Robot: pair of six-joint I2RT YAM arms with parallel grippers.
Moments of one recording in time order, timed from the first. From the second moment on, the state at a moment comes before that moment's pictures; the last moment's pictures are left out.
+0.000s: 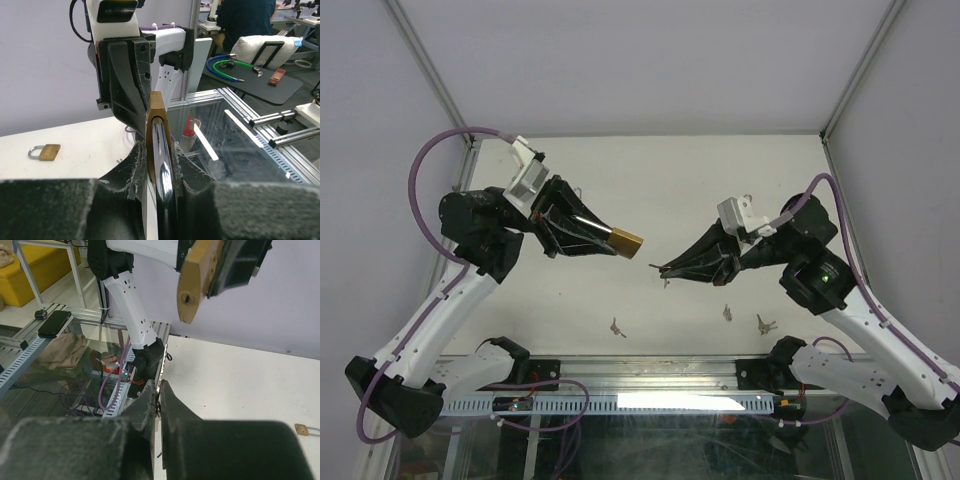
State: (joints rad) left arm -0.50 1.02 1.09 0.74 1.32 -0.79; right arm 0.79 0.86 1.05 -0.08 -0.97 0.02
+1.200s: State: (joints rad) left arm -0.55 1.09 1.11 0.68 1.31 -0.74; right arm 0.79 0.87 1.06 0.01 -0.85 0.13
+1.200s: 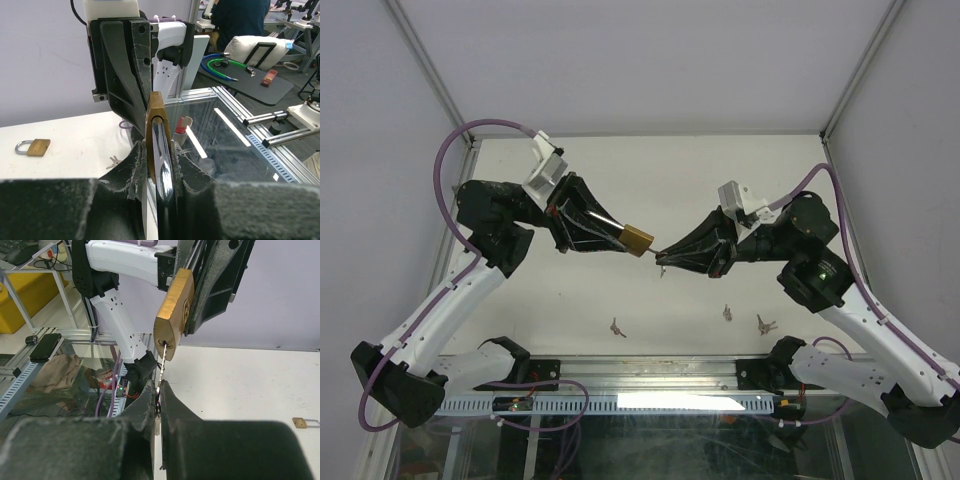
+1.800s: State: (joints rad) left arm -0.55 1.08 1.09 0.61 1.28 -0.68; right arm 0.79 0.90 1.12 -0.13 -0.82 0.11
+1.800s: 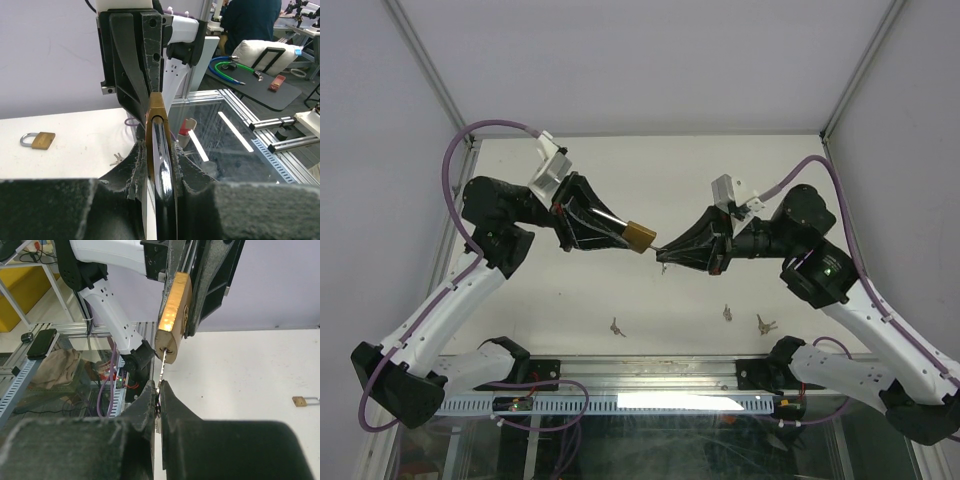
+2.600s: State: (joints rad) left arm -0.54 1.04 1.02 0.28 1.17 -0.39; right arm 0.76 1.04 1.16 -0.20 -0.88 0.11
